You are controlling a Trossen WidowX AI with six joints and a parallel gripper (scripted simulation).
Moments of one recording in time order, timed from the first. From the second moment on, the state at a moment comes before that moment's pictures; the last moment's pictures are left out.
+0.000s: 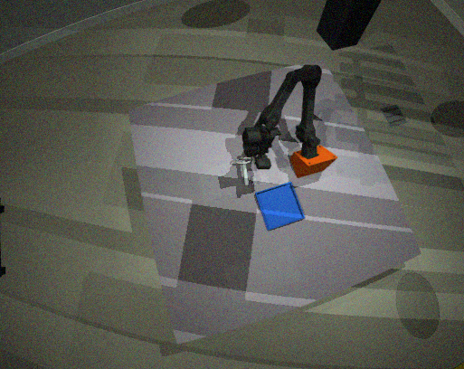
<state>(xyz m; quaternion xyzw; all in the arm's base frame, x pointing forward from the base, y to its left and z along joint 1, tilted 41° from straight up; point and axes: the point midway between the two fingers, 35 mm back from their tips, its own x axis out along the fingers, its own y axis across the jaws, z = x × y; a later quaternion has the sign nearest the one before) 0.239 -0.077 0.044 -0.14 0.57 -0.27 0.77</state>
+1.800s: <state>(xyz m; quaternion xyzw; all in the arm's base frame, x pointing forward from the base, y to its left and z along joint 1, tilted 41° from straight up) 0.231 -0.094 0.060 -0.14 0.57 -0.27 0.77</state>
